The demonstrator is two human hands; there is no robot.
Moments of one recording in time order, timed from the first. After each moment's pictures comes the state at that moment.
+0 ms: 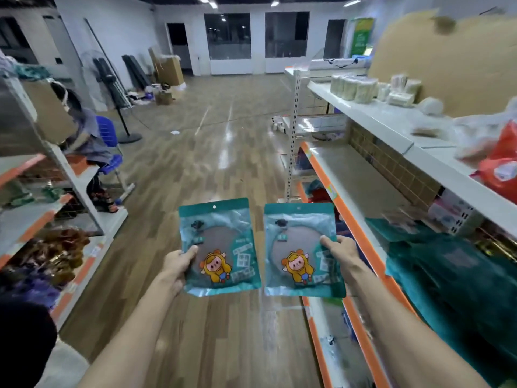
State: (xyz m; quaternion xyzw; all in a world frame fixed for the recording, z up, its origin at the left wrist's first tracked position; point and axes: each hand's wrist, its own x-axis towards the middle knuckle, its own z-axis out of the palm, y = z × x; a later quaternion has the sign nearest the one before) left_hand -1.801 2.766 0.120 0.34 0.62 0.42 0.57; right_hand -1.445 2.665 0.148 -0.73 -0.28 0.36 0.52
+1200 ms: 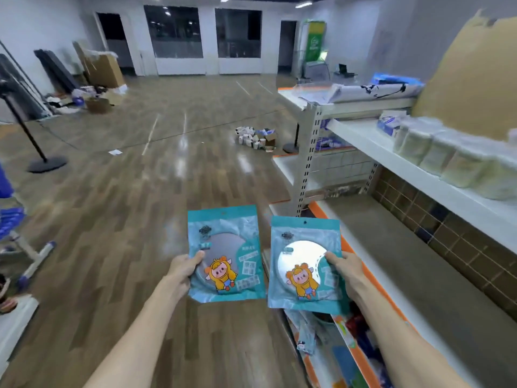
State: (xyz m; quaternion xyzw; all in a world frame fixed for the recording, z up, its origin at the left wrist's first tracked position) left_hand -1.632 3.448 0.134 0.40 0.59 0.31 0.64; right_hand -1.308 3.273 0.144 -0.77 -0.14 0.33 0.53
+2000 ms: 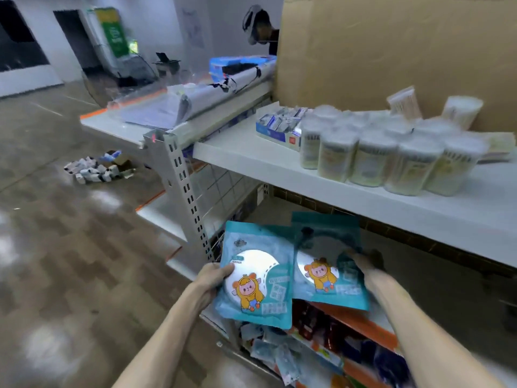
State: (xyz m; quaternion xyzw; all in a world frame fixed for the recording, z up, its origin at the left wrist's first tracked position) left_hand -1.242 3.599 0.118 0.62 0.39 -0.07 0.68; right_hand -1.092 3.283 0.105 -0.75 0.22 0.13 0.61
